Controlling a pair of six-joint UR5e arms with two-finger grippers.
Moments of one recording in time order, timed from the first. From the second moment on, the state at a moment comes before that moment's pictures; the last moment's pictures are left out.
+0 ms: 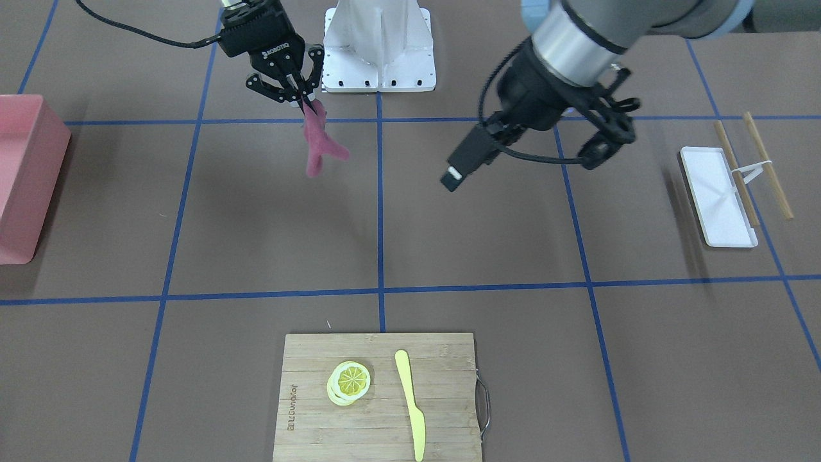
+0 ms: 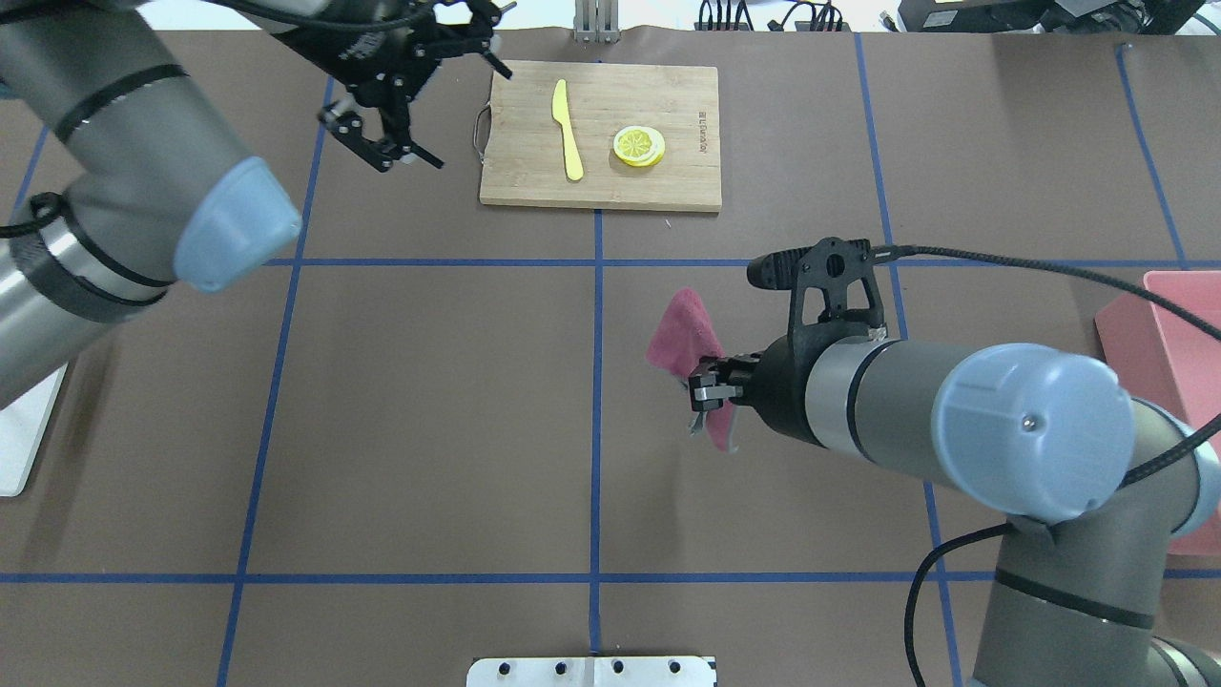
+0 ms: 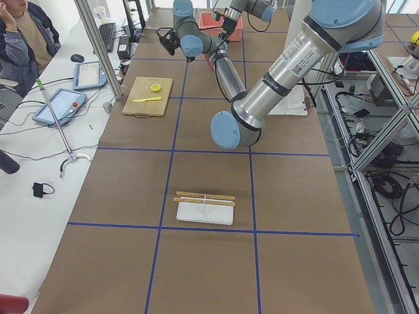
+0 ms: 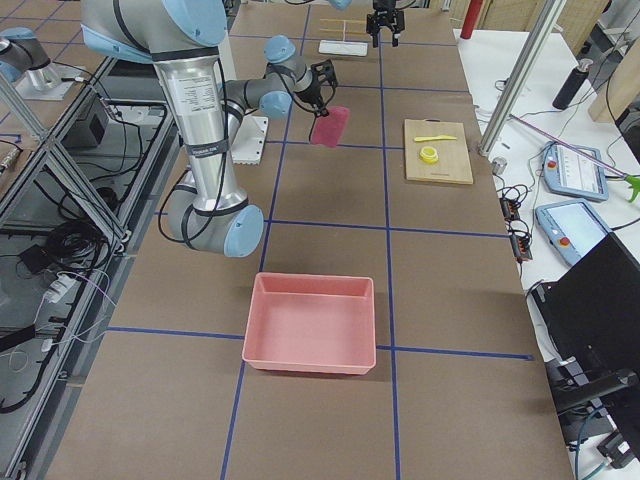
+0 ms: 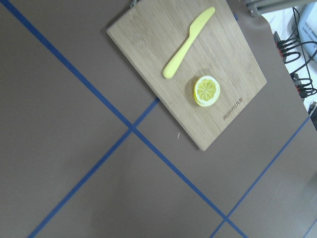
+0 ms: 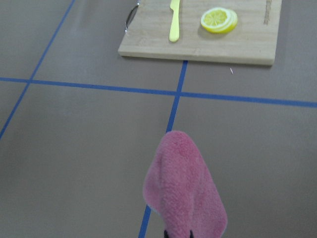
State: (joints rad) left arm -1.00 -2.25 -1.82 -1.75 -2.35 -1.85; right arm 0.34 -1.21 2.21 -1.42 1.50 1.20
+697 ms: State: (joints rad) left arm -1.15 -2.04 -1.89 -1.74 -2.39 -1.47; right arm 0.27 -1.22 2.05 -1.48 1.53 1.35
